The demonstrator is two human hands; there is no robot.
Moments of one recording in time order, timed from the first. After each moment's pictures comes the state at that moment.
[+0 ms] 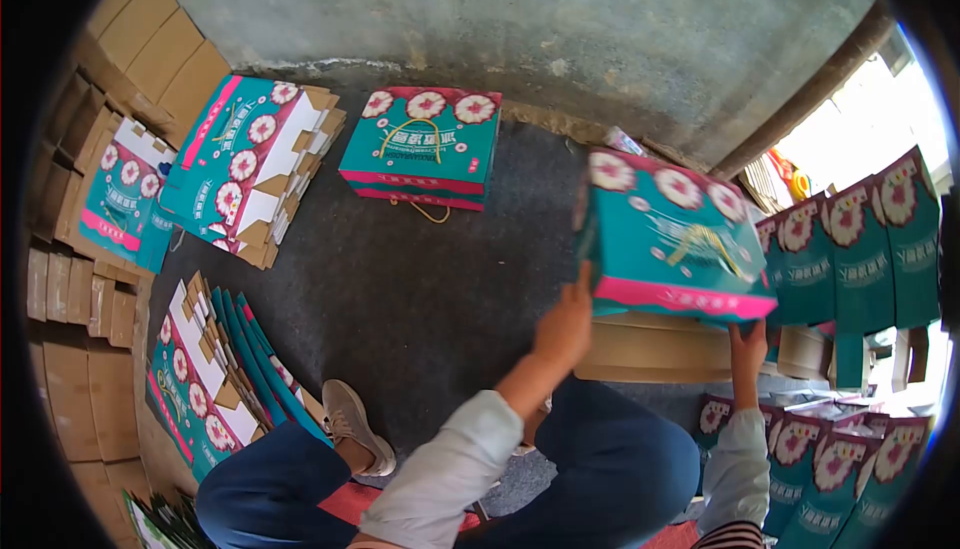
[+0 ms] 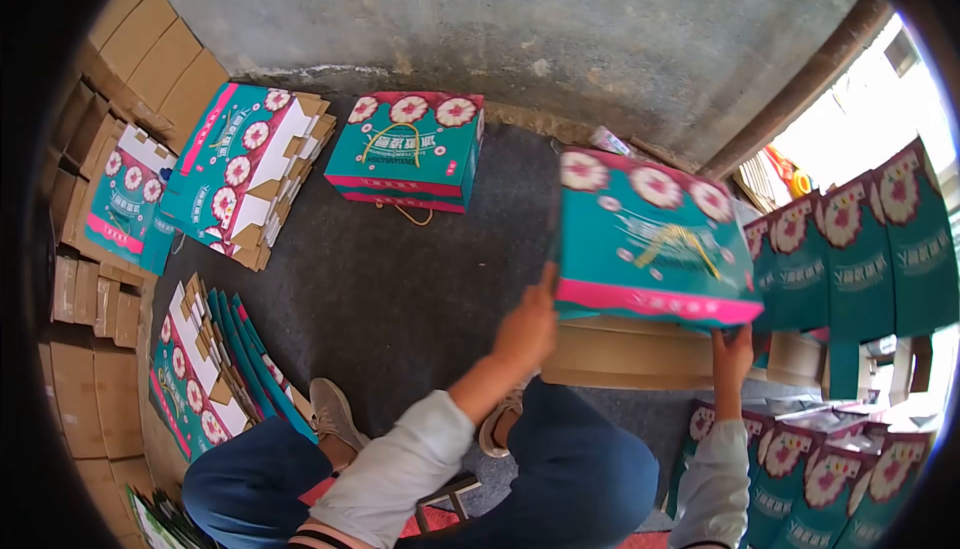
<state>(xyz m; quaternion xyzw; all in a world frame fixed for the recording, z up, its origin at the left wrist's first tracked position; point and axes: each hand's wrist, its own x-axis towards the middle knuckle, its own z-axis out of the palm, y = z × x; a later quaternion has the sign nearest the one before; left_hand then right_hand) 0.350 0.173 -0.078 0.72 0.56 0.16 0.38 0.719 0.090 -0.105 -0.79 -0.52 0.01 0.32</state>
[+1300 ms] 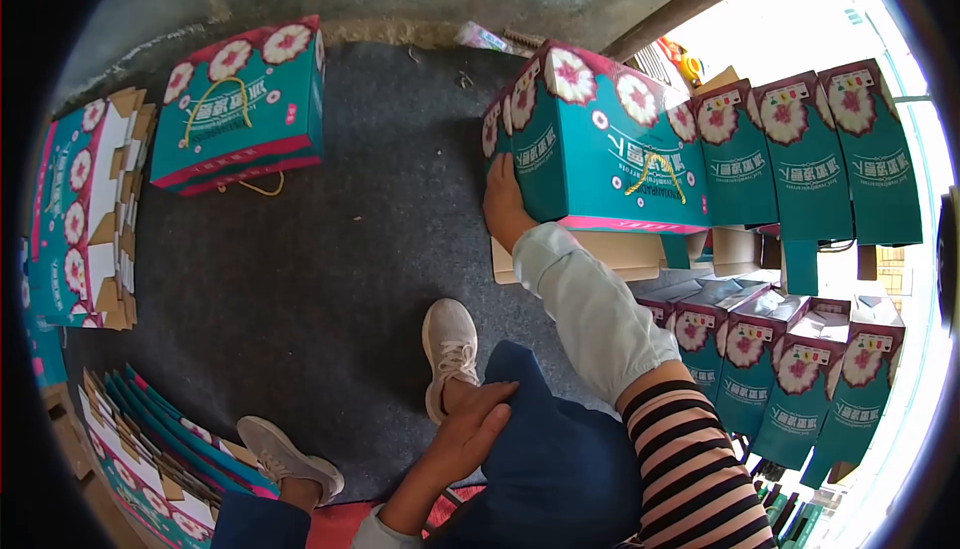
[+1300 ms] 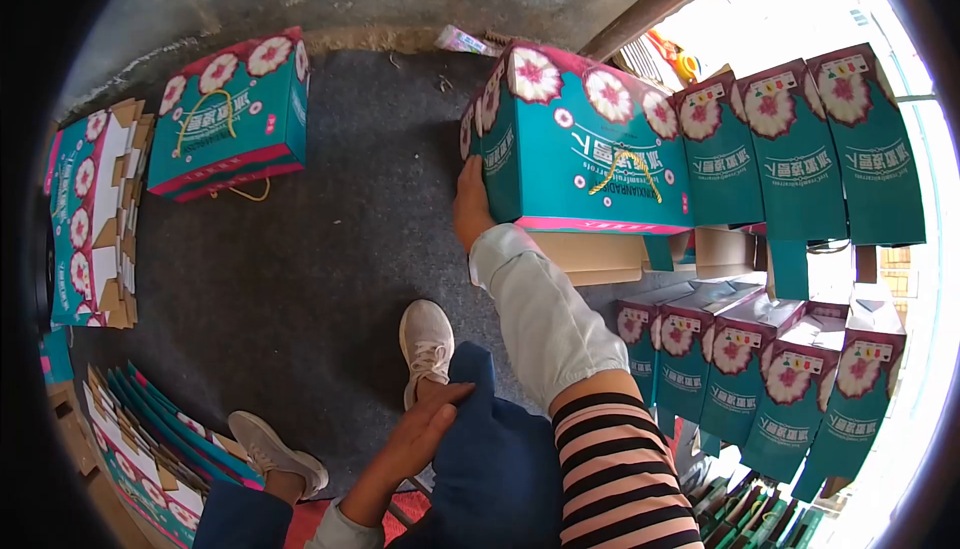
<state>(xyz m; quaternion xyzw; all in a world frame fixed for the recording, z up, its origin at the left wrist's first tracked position) 0.296 0.053 -0.083 0.53 0.34 0.17 0.76 0.531 0.253 -0.213 -0.49 -0.72 -0.20 -0.45</state>
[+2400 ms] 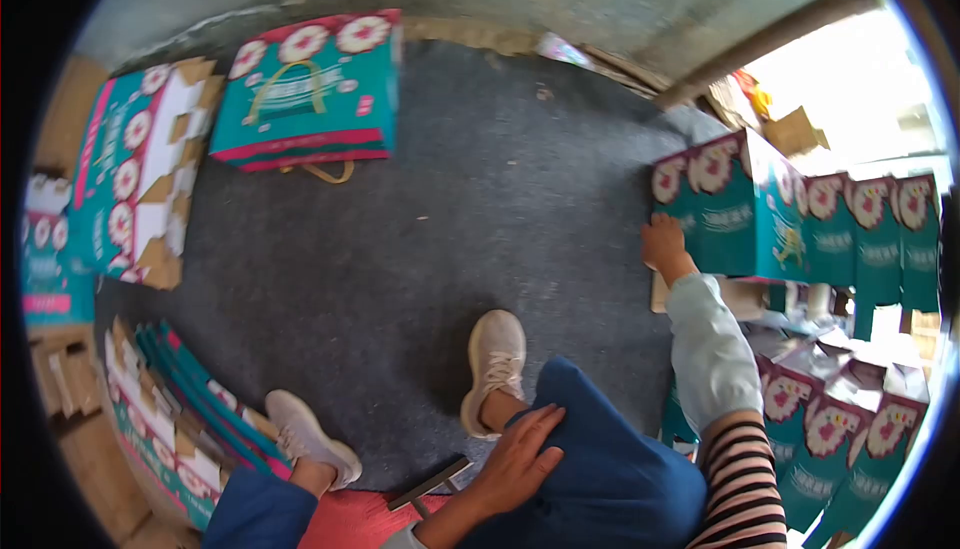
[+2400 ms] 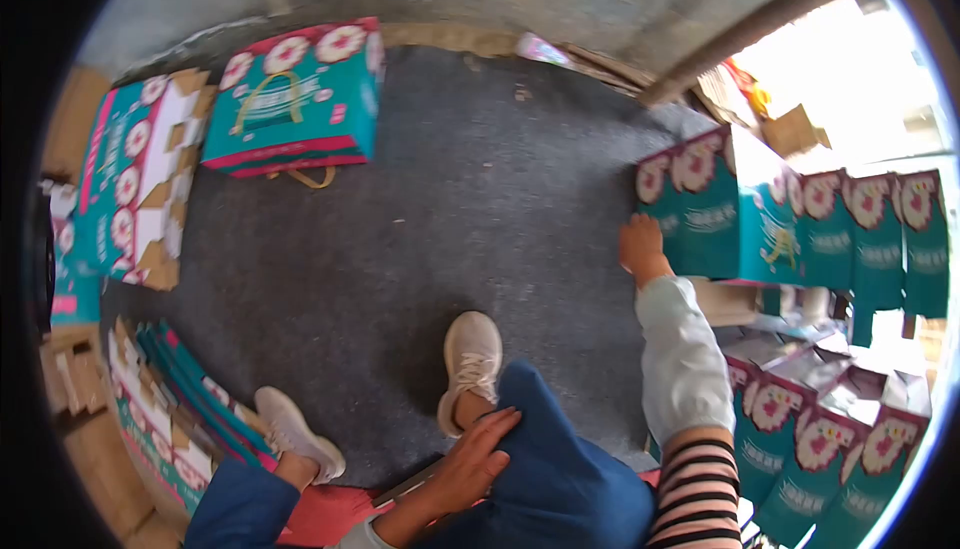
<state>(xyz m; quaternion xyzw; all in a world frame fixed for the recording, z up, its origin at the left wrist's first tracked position) 0.300 0.034 -0.095 0.59 0.37 0.20 0.69 0.696 0.220 -0.223 -0.67 -0.64 0.05 -0.38</state>
